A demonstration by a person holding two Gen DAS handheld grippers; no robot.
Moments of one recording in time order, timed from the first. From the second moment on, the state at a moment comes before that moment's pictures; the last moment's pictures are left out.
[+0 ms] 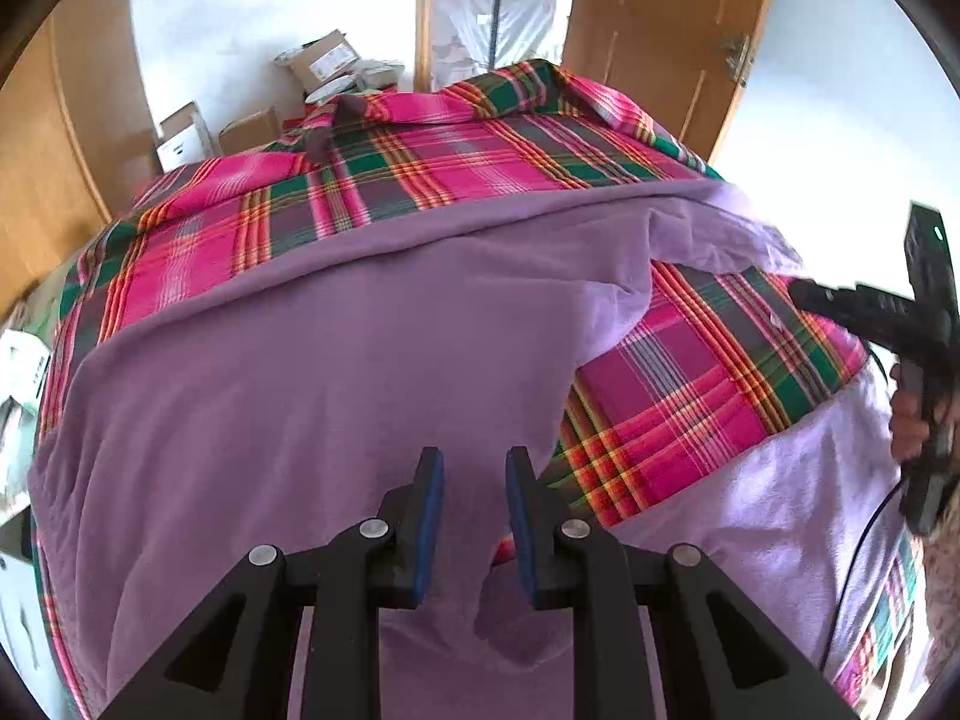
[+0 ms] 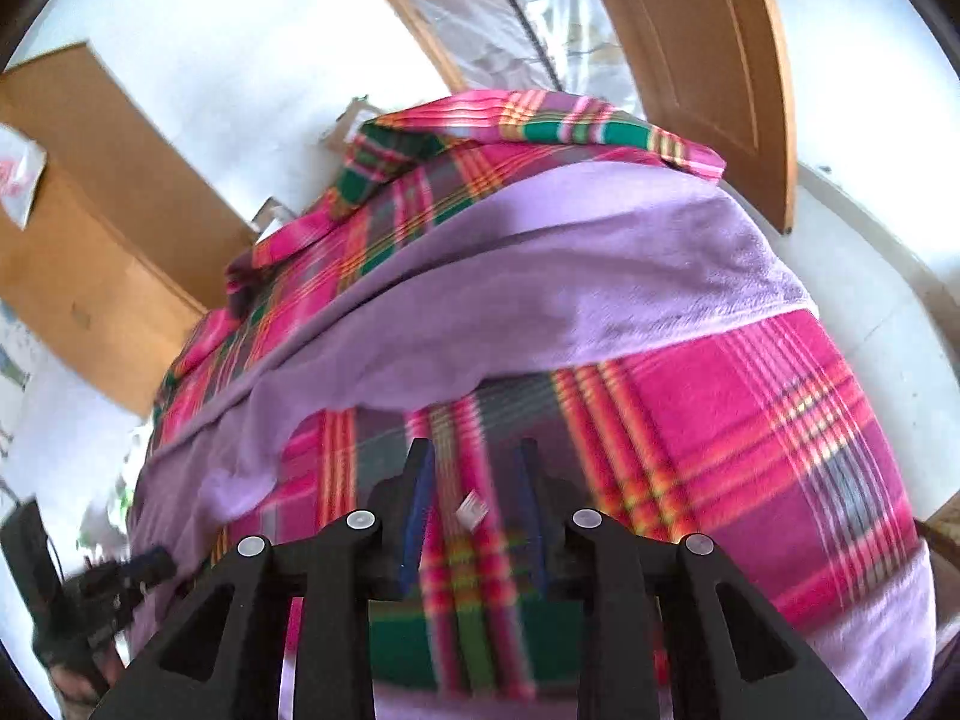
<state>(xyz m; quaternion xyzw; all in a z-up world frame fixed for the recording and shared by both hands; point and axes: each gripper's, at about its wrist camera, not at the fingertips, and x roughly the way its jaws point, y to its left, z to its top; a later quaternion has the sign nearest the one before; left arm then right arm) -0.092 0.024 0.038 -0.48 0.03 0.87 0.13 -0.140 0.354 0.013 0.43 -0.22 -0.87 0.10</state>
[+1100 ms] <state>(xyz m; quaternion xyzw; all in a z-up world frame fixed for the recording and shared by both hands) -0.112 0.038 0.017 -0.51 0.06 0.85 0.12 -0.193 0.389 0.010 0.39 -0.31 -0.87 0.04</state>
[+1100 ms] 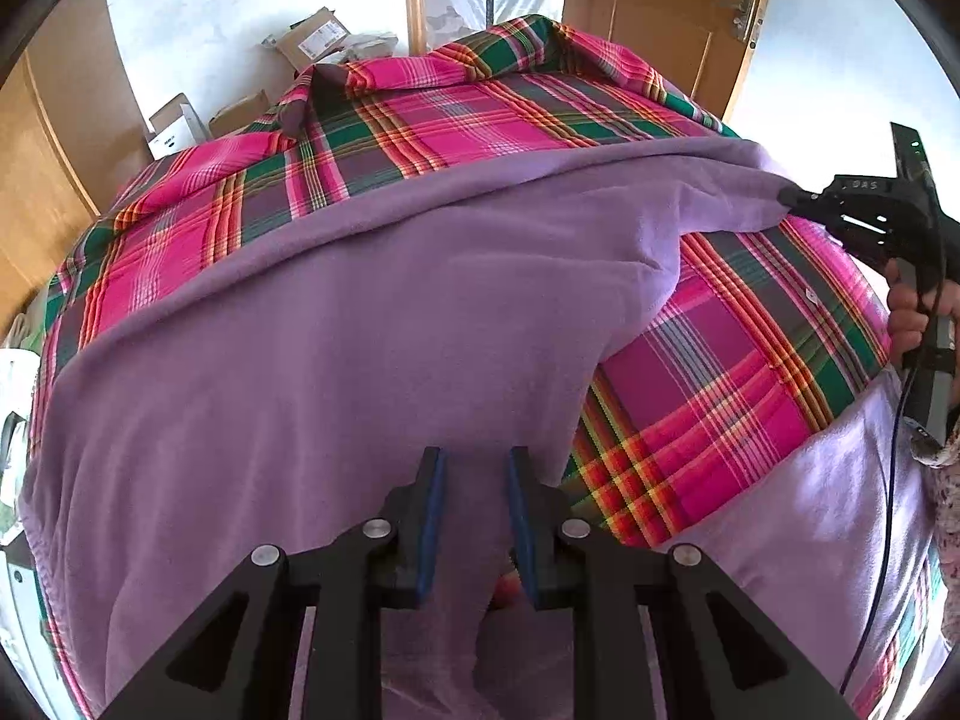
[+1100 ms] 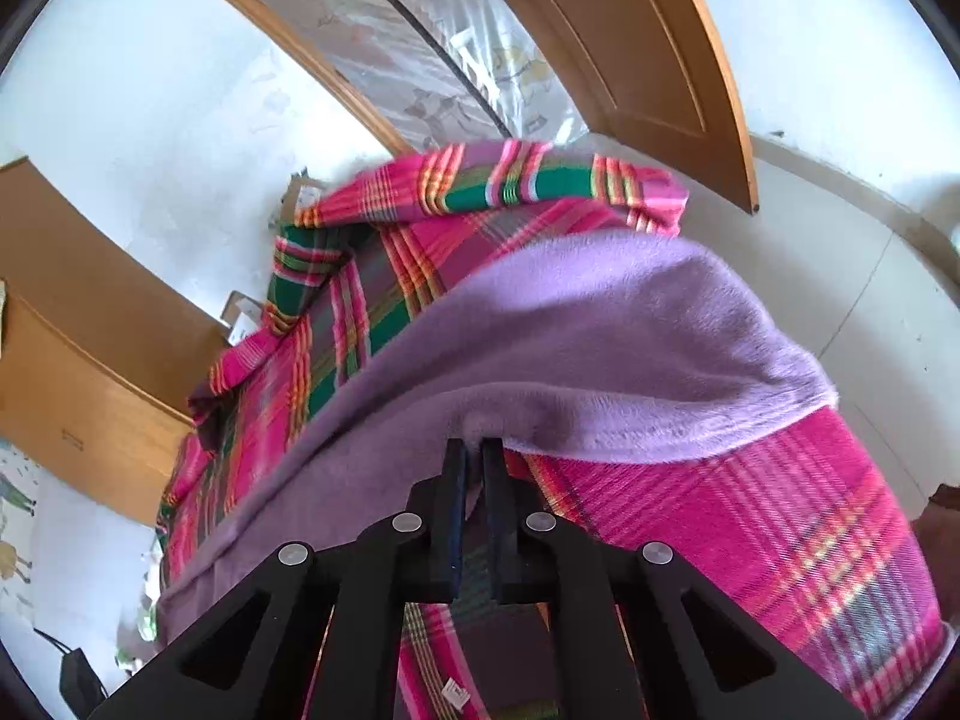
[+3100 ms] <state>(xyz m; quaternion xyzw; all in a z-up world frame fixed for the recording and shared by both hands) -0.080 0.071 0.008 -0.48 0.21 0.84 0.12 -0.179 0.403 0.005 0.41 -0.26 -0.87 -0.02</state>
